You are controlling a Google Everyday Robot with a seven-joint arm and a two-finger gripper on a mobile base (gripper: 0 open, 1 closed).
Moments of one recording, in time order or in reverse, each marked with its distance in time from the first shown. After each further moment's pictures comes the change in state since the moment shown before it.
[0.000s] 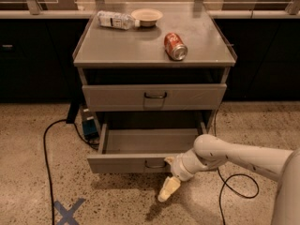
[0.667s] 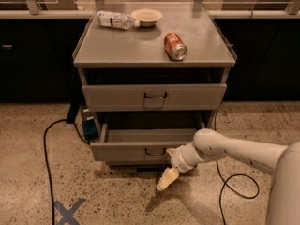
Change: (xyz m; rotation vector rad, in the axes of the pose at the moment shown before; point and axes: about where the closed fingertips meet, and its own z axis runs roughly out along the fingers) arm -0.012 -0.037 -0.006 0.071 -0.018 0.028
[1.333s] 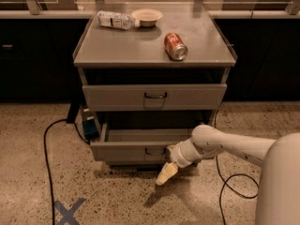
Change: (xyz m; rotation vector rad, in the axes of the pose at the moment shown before) arm 0.002 -0.020 0.002 0.014 0.024 0.050
